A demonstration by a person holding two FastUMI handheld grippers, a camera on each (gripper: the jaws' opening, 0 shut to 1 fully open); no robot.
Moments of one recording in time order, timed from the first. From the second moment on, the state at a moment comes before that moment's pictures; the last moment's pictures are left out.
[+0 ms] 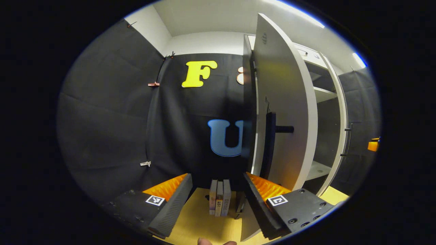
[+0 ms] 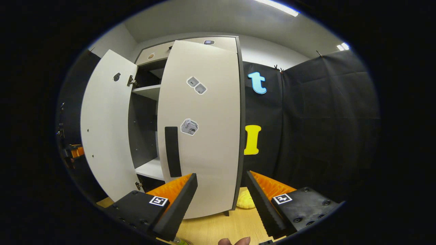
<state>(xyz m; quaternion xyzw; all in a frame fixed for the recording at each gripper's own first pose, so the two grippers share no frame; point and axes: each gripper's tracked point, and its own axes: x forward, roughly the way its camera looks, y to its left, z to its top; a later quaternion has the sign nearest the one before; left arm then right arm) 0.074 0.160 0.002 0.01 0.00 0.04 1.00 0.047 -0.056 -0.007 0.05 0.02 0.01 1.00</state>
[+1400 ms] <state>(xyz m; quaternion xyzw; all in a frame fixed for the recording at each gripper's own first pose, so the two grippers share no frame) 0.137 -0.061 0.000 0.01 -0.03 -0.10 0.99 -0.020 -0.157 -0.036 0.05 0.06 -0.05 1.00</state>
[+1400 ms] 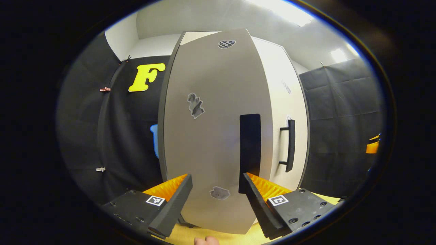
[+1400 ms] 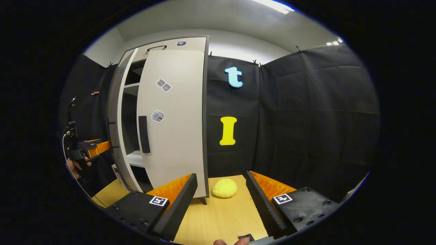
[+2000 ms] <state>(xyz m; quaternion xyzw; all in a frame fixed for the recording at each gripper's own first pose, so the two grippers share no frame) 0.153 -0.079 0.000 0.00 -0.02 -0.09 1.00 -0.011 -0.143 -0.029 0.07 0.05 -0.02 1.00</state>
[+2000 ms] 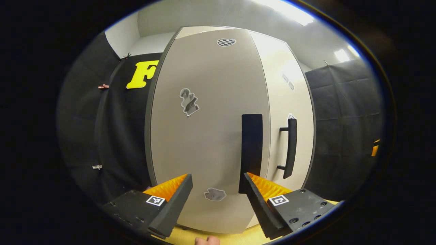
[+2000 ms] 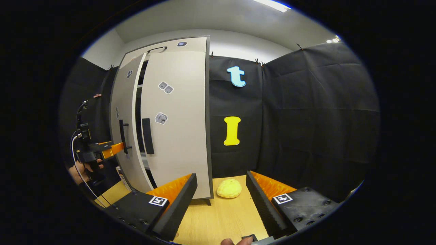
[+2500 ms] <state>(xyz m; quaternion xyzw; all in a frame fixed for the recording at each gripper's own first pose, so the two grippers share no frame) 0.085 -0.049 0.010 0.02 -0.01 -0.07 1.00 -0.003 -0.131 0.000 0.07 0.01 -0.01 1.00</state>
